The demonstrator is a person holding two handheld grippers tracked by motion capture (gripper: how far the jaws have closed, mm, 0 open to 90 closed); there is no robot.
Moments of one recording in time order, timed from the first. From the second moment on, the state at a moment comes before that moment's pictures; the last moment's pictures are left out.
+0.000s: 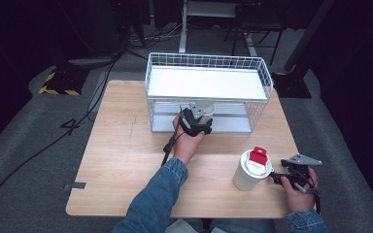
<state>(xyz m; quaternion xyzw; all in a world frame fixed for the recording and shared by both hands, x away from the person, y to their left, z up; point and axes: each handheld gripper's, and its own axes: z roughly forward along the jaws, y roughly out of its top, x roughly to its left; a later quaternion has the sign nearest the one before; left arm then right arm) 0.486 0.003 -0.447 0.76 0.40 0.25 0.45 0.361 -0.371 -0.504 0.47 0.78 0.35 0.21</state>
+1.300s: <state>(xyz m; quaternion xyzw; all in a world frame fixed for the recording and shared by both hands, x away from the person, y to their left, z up) 0.536 -0.009 -0.477 0.72 0.47 0.26 0.44 0.362 -0.371 -0.504 0.47 0.79 0.35 0.21</state>
